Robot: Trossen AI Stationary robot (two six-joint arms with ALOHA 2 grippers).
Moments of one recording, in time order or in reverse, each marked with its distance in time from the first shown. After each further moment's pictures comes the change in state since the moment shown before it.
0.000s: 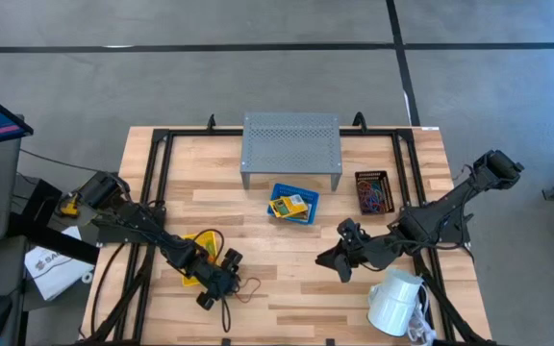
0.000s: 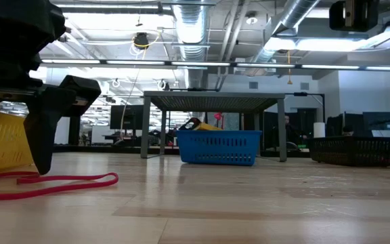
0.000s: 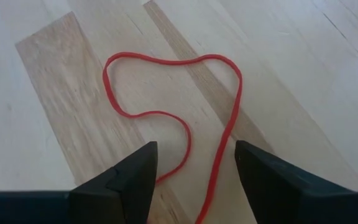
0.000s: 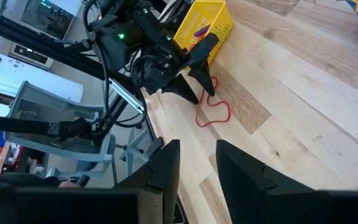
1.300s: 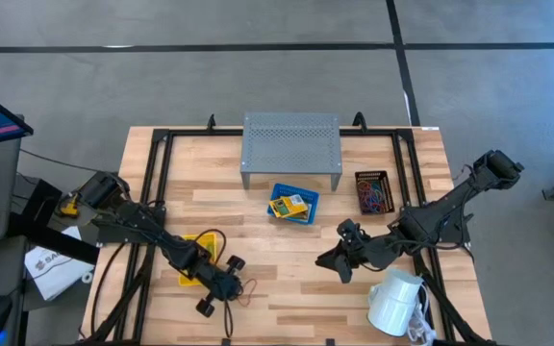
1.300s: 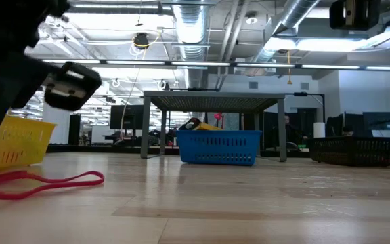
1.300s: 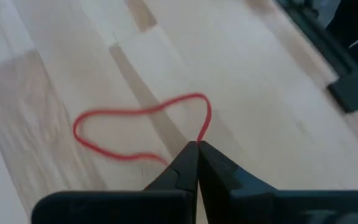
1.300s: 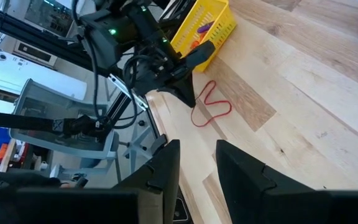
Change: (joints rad) left arm -0.002 -0.002 0.065 -0.014 0.146 -0.075; right arm 0.000 -0.001 0.000 0.008 -0.017 0.003
